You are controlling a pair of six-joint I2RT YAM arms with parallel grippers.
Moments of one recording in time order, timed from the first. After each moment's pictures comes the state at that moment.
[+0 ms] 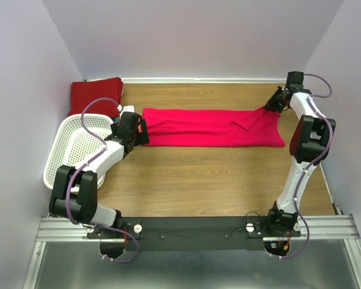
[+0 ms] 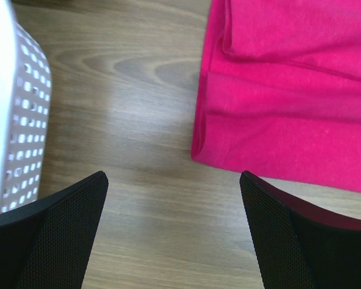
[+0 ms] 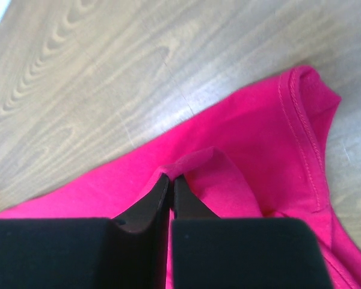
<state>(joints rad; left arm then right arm) -0.26 1.42 0.83 -0.18 -0.29 -0.33 -0.19 2.17 1.77 -0.54 -0.20 0.52</state>
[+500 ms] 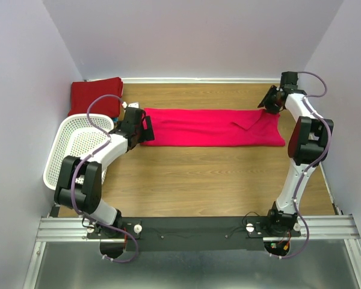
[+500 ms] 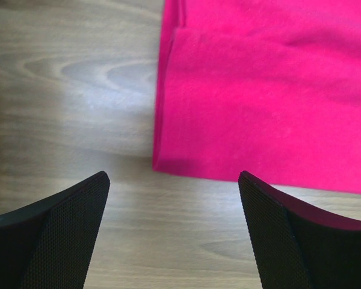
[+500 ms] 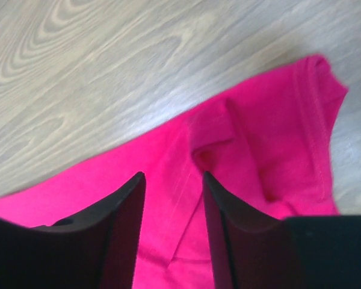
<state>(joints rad) -0.27 1.52 0.91 -0.21 -0.19 -0.38 -0.14 2.14 1.73 -0.50 -0.12 0.46</state>
